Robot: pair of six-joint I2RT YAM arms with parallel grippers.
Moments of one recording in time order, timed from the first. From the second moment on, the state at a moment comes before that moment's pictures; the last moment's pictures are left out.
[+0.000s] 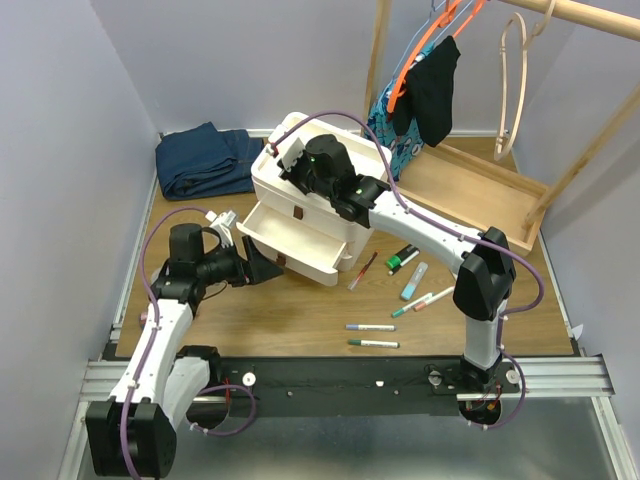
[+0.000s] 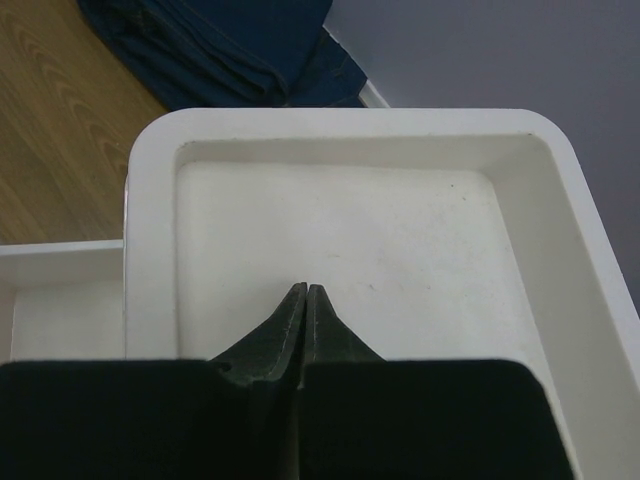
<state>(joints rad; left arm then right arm) -0.04 0.85 0.54 -0.34 0.84 -0.44 0.85 1.93 1.75 -0.14 0.09 -0.40</state>
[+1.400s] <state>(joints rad) 0.32 1.22 1.49 -1.22 0.28 0.62 0.83 1.20 1.30 -0.51 0.00 -0.34</state>
